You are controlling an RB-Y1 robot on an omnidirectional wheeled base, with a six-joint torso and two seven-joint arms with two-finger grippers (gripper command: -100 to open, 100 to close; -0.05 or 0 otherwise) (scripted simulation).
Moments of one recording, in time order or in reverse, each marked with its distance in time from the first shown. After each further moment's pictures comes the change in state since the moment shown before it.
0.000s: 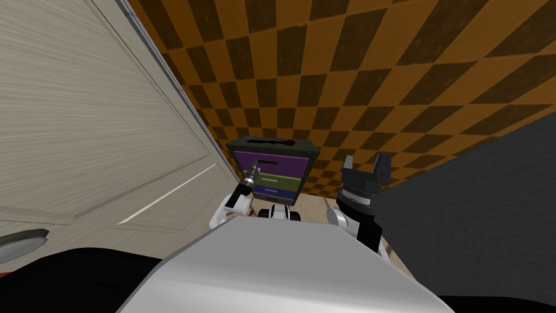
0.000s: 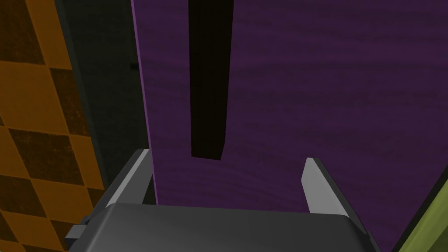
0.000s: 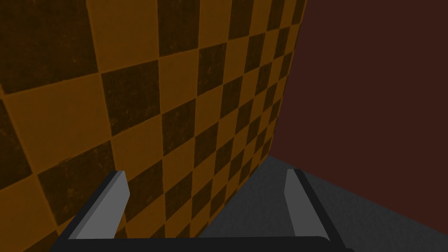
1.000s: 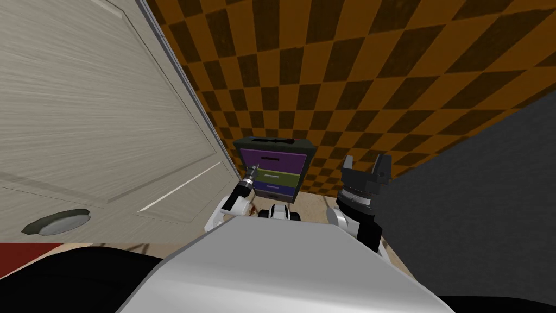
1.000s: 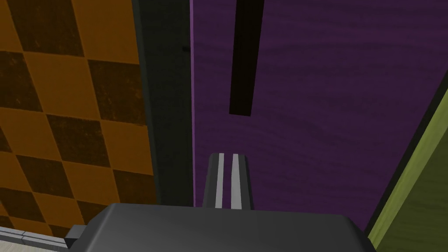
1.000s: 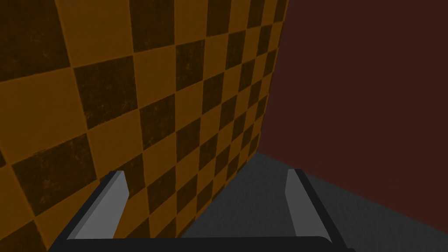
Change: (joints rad) left arm 0.035 0.014 -0.012 -0.065 -0.001 0.030 0.005; right arm 0.000 0.000 0.000 0.000 0.000 0.000 0.000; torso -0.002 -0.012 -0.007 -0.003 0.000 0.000
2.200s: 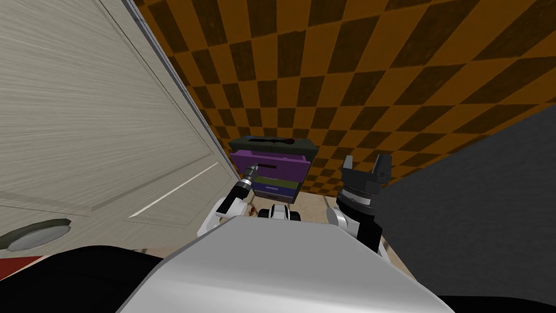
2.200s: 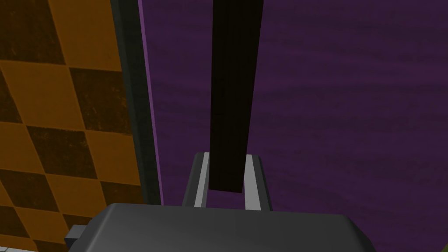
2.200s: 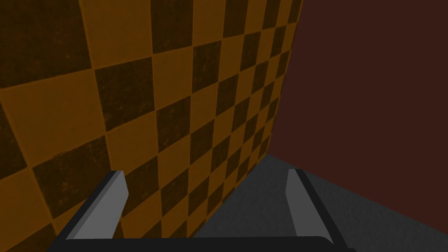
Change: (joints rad) left arm 0.037 0.020 -0.007 -0.086 0.000 0.066 0.007; right arm -0.001 0.000 0.000 0.000 0.000 0.000 0.000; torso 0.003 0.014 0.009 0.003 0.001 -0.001
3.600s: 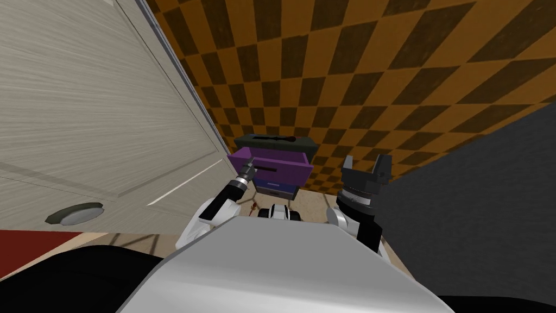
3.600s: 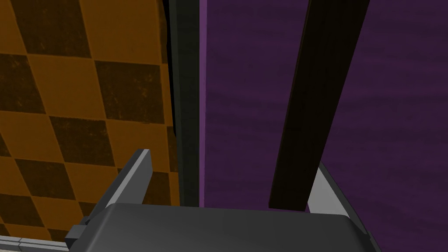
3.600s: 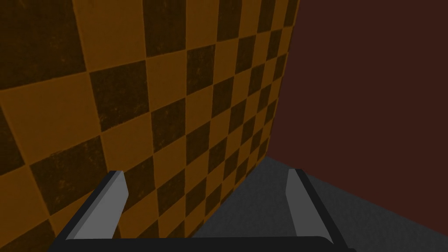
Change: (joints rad) left arm 0.017 0.063 -0.003 -0.222 0.002 0.215 0.045; right arm 0.000 0.000 0.000 0.000 0.000 0.000 0.000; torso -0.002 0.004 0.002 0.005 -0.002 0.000
